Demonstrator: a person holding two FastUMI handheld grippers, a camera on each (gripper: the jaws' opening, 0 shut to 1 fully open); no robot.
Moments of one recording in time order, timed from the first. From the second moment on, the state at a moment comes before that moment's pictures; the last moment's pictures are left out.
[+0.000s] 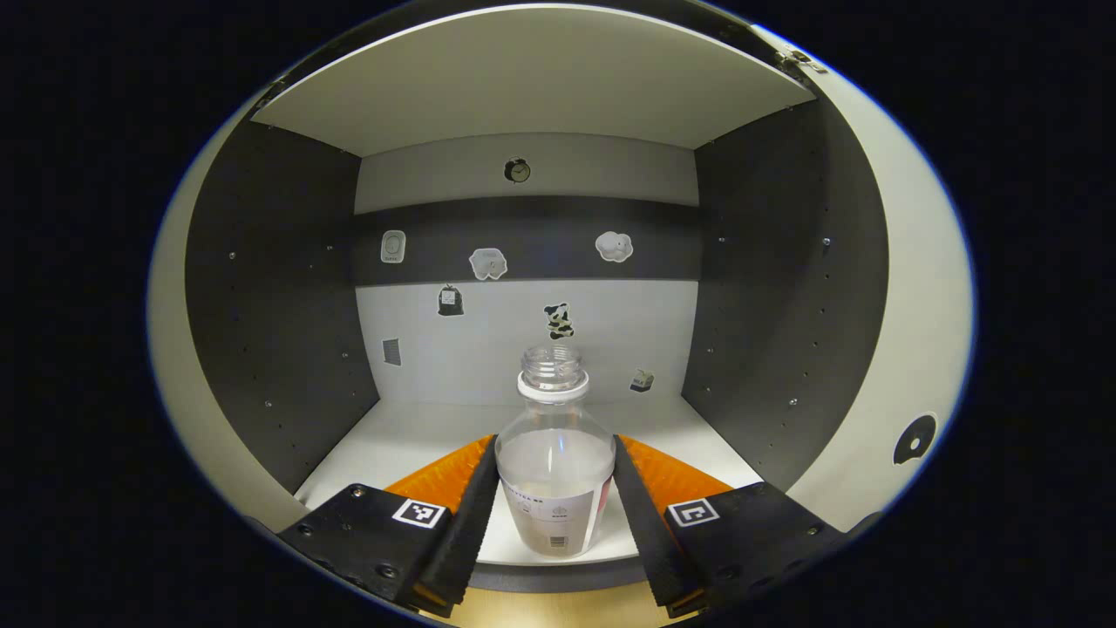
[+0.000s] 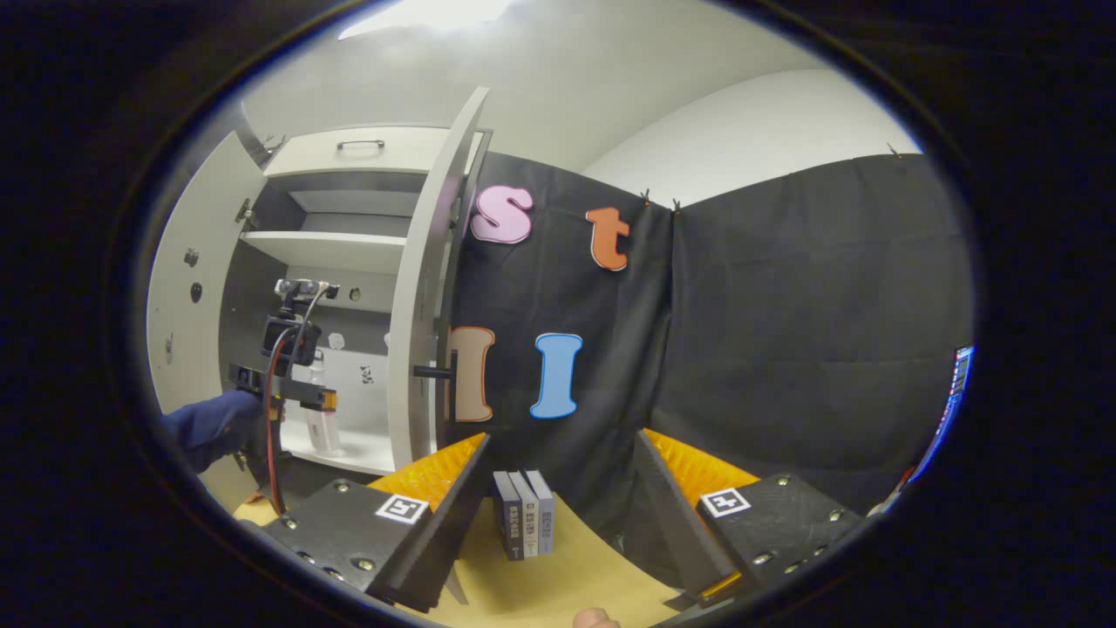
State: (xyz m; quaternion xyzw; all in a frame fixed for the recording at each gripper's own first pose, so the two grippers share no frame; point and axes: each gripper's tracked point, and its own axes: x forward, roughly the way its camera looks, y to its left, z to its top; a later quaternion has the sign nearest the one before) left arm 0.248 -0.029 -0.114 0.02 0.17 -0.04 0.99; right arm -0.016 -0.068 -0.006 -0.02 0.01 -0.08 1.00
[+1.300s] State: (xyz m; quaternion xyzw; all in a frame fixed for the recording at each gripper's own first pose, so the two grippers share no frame) left arm 0.043 0.040 -0.182 -0.01 0.18 -0.05 0.98; right arm -0.035 -0.043 0.008 0.02 -0.01 0.01 1.00
